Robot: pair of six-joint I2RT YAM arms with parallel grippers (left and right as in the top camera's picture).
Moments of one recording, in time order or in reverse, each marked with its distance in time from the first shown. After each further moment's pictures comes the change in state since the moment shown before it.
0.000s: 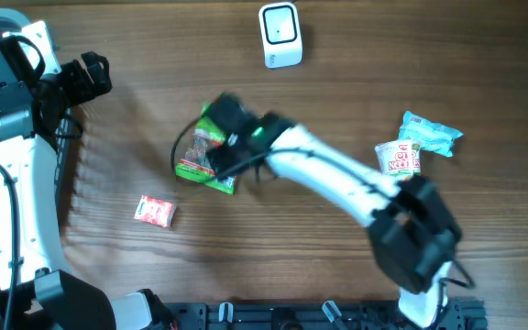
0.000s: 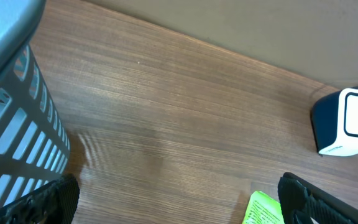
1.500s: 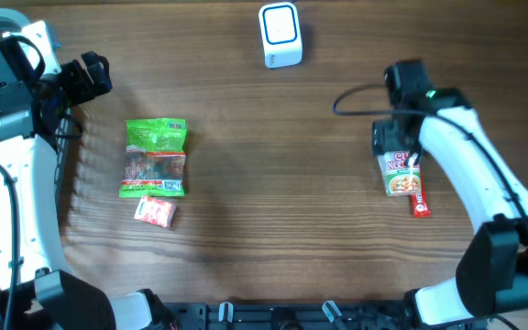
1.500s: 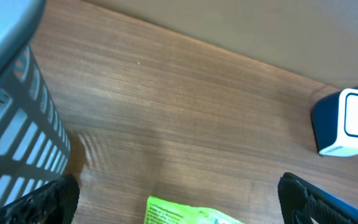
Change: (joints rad) left arm 0.000 0.000 0.000 0.003 0.000 0.000; right arm -0.645 -0.310 -0.285 -0.278 0.345 -0.133
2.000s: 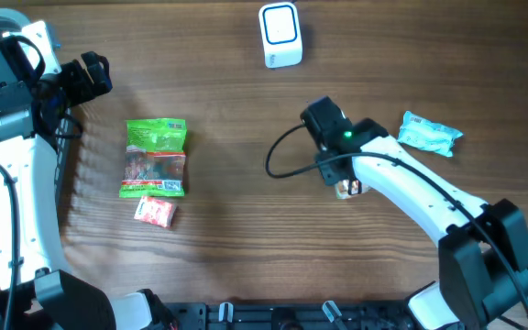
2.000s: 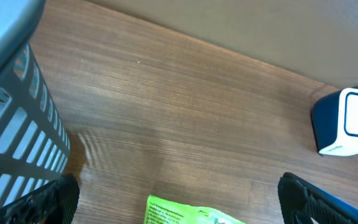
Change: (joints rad) left arm 0.000 0.000 0.000 -0.003 0.000 0.000; right arm 0.373 0.019 -0.211 0.218 -0.013 -0.005
